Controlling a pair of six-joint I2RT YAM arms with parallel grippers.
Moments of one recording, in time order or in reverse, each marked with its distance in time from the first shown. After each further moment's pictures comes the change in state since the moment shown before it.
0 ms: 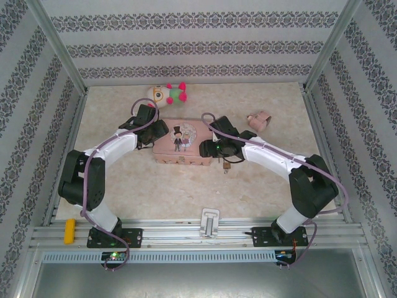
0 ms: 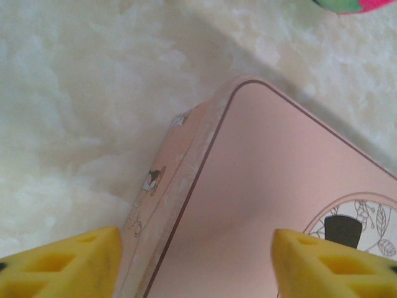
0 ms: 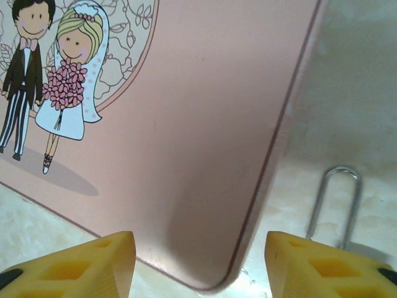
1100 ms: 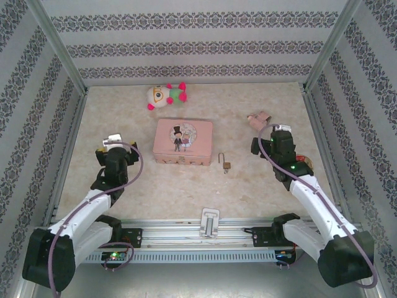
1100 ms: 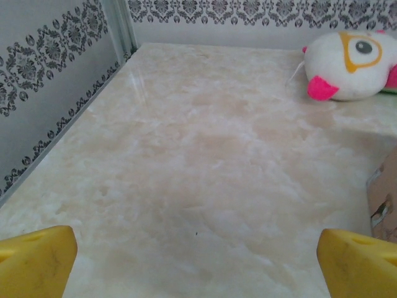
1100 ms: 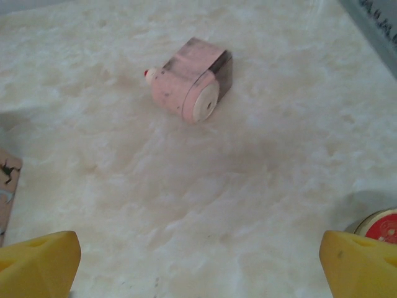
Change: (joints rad) left arm 0.061 -0.713 -0.801 0.590 -0.484 0.656; right arm -0.409 -0.645 -0.480 0.178 0.349 -0.209
